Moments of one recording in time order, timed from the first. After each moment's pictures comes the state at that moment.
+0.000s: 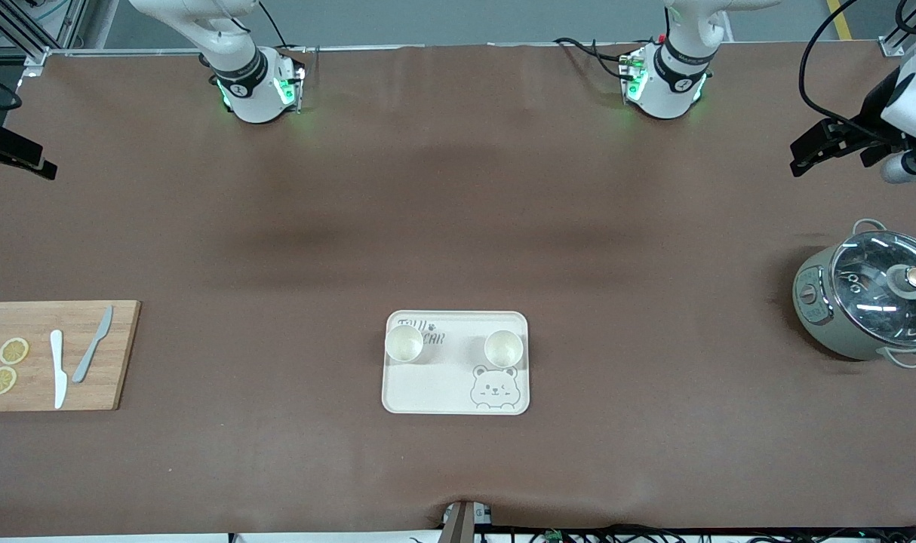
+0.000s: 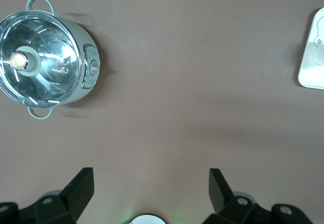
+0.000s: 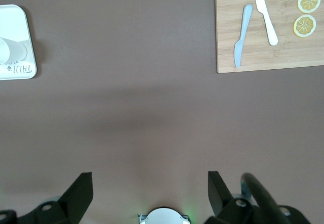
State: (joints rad) left arm 0.01 -0.10 -0.10 -1.63 0.04 1.49 -0.19; right arm -0.02 0.00 -0.12 -1.47 0.05 1.36 -0.06
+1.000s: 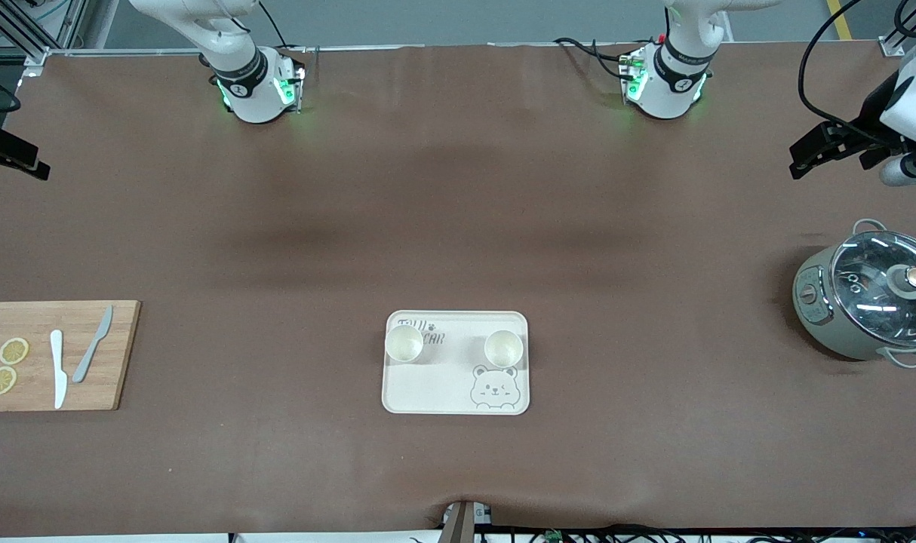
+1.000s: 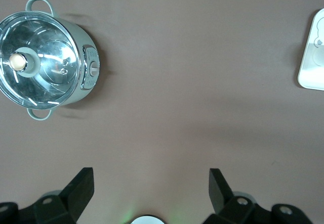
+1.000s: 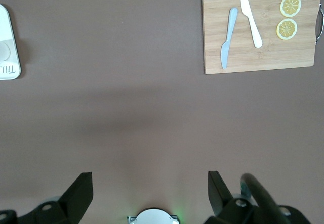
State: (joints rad) left arm 0.01 -0.09 -0.10 -1.63 0.04 1.50 -0.19; right arm -0.01 0.00 -0.11 -1.47 0.00 1.37 -0.06
